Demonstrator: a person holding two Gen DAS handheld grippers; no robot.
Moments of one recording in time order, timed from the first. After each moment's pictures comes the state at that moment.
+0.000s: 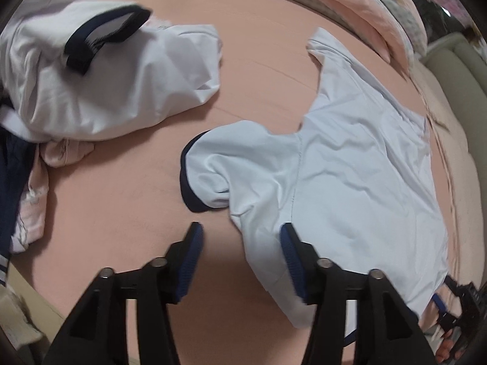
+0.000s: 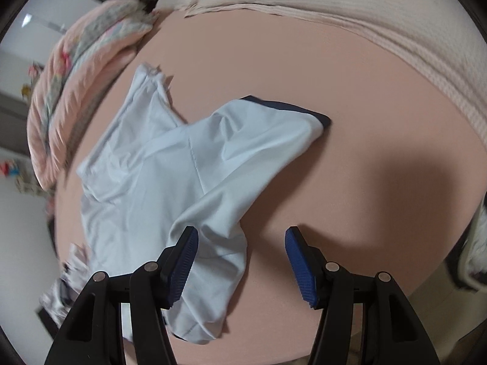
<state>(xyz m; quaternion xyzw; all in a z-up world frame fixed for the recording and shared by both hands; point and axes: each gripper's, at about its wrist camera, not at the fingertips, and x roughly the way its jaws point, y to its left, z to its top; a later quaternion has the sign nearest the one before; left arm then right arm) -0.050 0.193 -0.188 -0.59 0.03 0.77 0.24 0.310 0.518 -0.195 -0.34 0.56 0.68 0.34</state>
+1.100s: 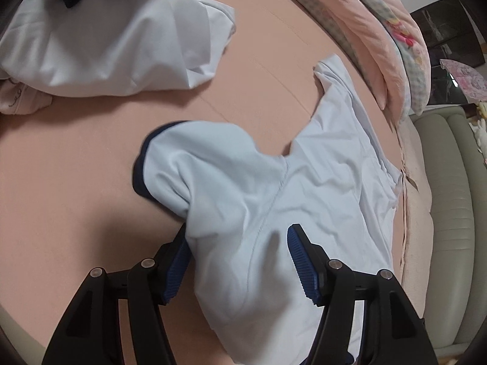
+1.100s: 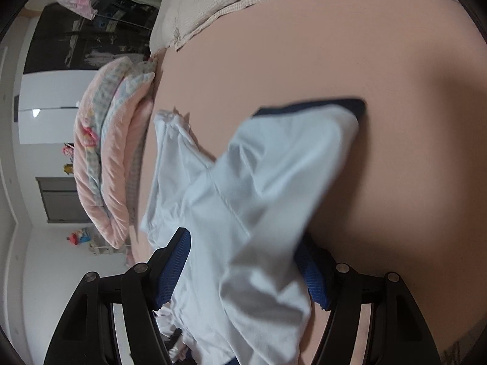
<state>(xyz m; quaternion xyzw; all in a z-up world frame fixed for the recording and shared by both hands) -0.064 0.202 -0.208 -0.62 -0.12 0.74 0.24 0.292 0.525 -0.230 -0.18 0.67 0.65 0.30</state>
